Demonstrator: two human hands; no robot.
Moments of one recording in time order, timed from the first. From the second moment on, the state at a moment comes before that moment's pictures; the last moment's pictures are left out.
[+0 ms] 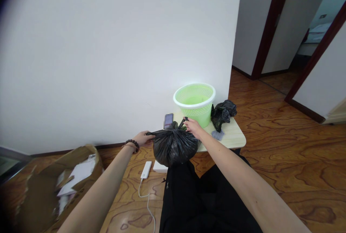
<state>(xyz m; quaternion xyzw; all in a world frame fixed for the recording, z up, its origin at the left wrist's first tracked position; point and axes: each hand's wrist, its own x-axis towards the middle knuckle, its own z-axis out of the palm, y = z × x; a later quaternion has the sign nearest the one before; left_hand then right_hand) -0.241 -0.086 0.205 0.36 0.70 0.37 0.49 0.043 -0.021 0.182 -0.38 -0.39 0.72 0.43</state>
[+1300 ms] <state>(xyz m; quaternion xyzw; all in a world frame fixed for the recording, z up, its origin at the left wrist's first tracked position) -0.258 -0.112 0.184 0.24 0.45 0.63 0.59 0.085 -0.008 0.168 -0.38 -0.15 0.78 0.47</state>
